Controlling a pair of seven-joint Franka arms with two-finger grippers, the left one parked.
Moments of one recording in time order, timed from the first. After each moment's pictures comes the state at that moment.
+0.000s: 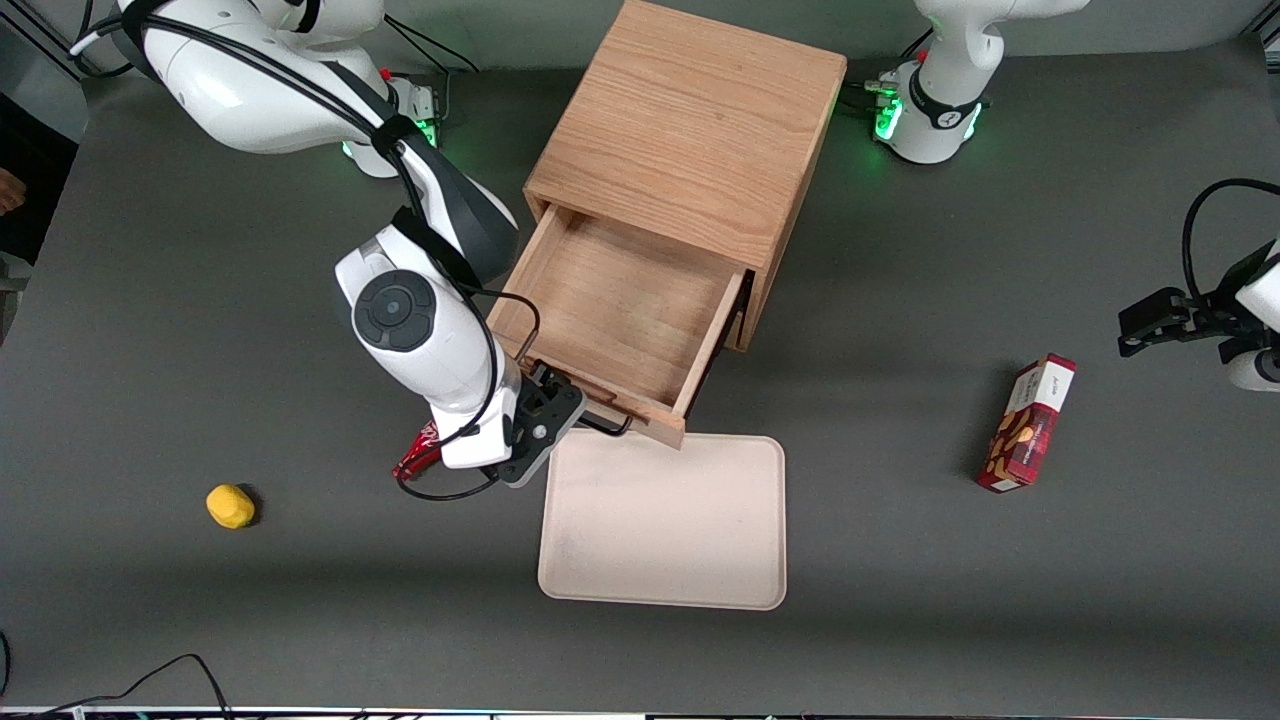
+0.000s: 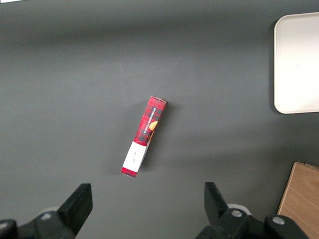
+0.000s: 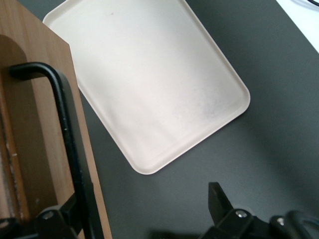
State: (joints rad) arm 0.13 0.65 0.49 -1.33 -0.25 2.04 -0.27
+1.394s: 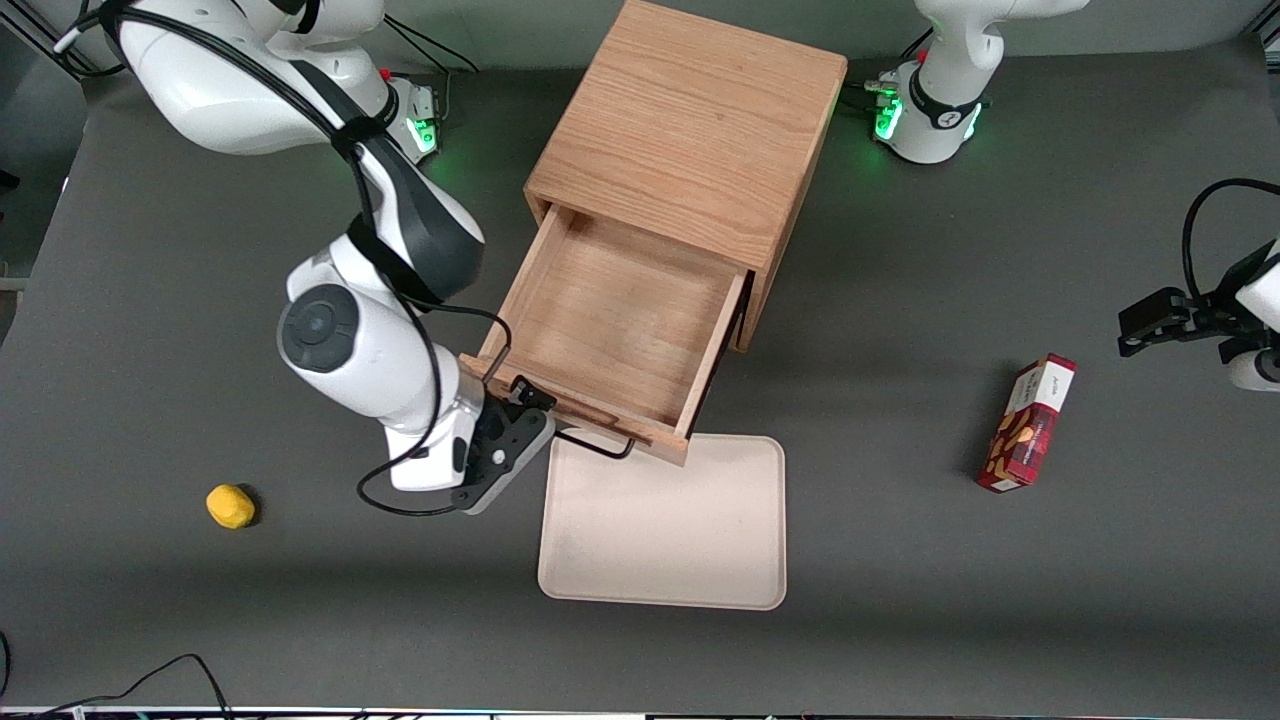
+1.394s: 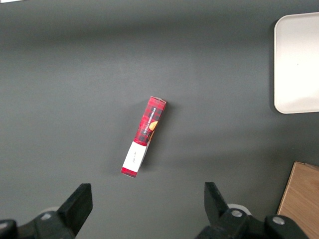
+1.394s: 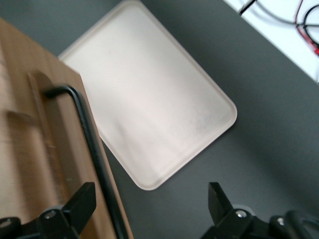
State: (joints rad) arm 0.12 0.65 0.46 -1.24 -0.10 2.04 -0.28
